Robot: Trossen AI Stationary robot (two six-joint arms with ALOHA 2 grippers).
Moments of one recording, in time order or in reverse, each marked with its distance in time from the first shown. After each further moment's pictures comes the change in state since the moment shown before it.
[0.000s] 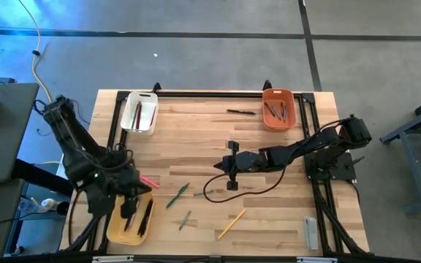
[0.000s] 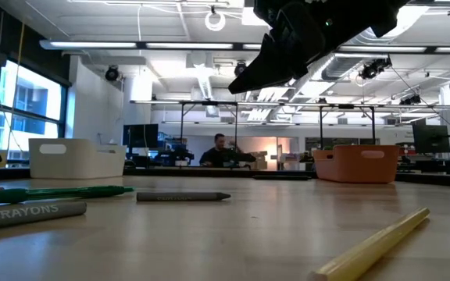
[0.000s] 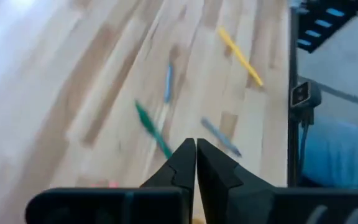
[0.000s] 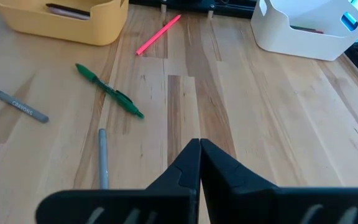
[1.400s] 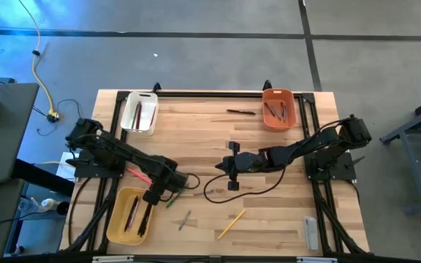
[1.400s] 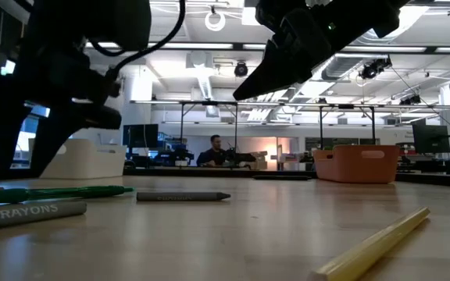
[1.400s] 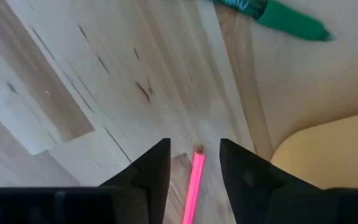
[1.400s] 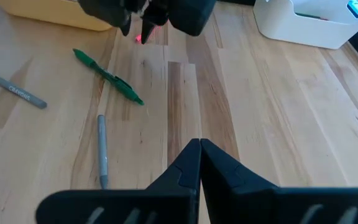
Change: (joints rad) left arm 0.665 0.595 -0.022 0.015 0.765 1.227; right arm 0.002 0.000 0.000 -0.046 0.000 0.008
